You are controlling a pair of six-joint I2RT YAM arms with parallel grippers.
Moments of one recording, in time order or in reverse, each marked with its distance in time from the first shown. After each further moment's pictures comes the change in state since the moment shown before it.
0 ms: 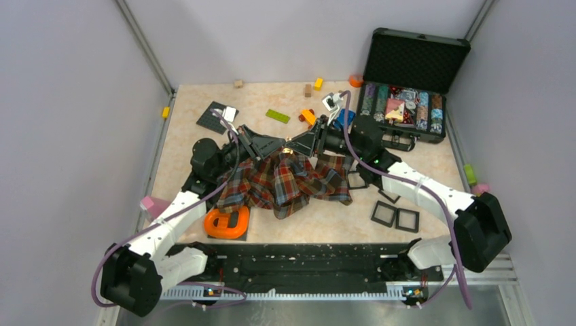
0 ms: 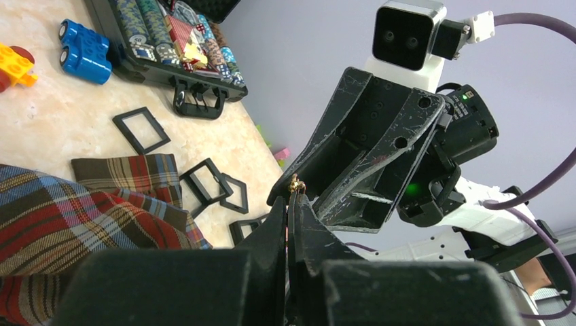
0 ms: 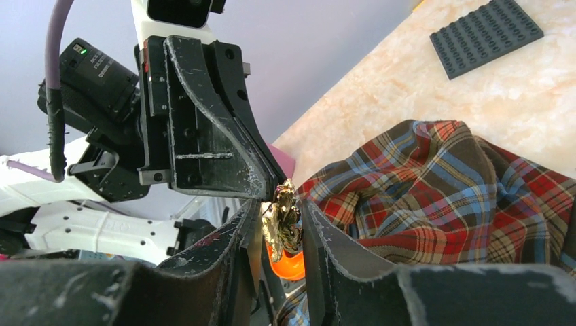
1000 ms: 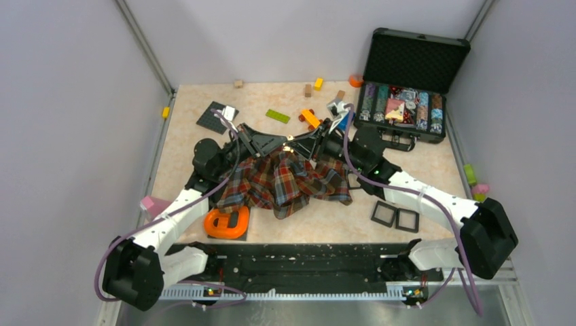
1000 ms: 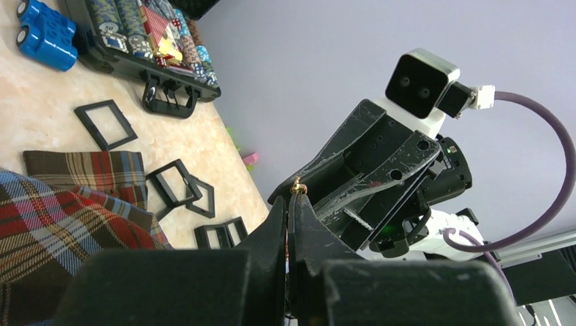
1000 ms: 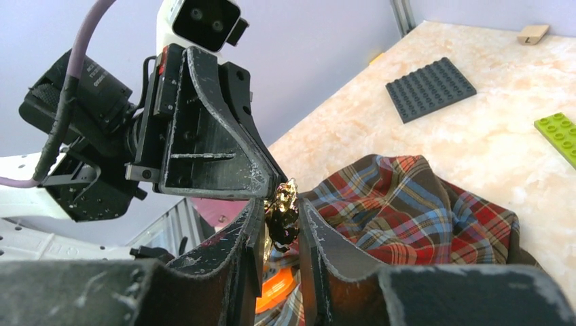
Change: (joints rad) left arm 0.003 0.044 -0.013 0.097 0.006 -0.159; right arm 0.065 -0.064 -0.089 0.103 0.187 -0.128
